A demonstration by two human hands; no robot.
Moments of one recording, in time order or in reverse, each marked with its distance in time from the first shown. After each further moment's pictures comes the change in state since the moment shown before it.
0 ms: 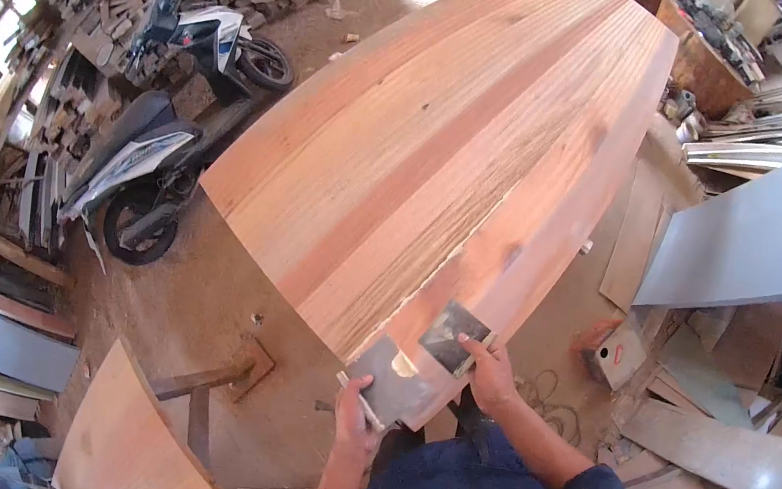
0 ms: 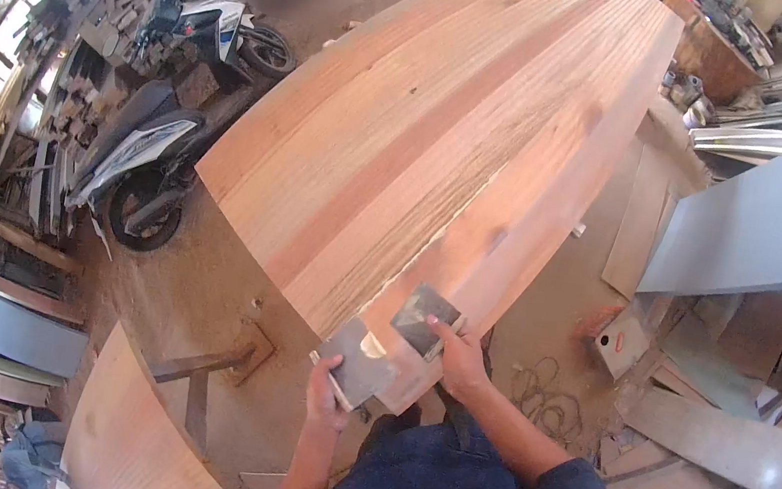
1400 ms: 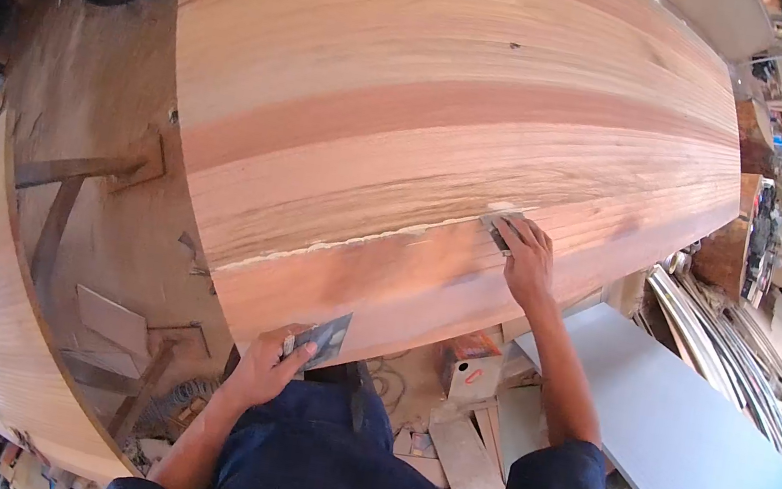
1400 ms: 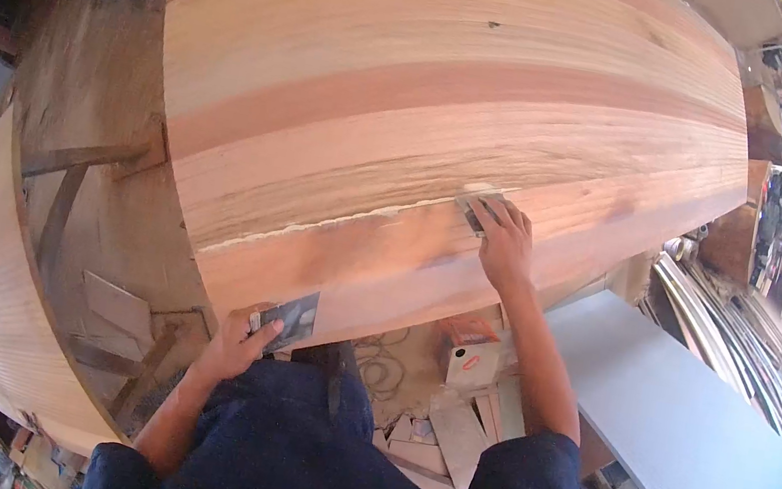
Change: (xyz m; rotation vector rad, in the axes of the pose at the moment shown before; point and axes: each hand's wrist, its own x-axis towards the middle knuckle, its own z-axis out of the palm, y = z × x) left_hand 0.064 -0.037 0.031 0.902 -0.080 0.158; right_hand 0.295 -0.159 -0.040 -2.097 -0.681 -0.935
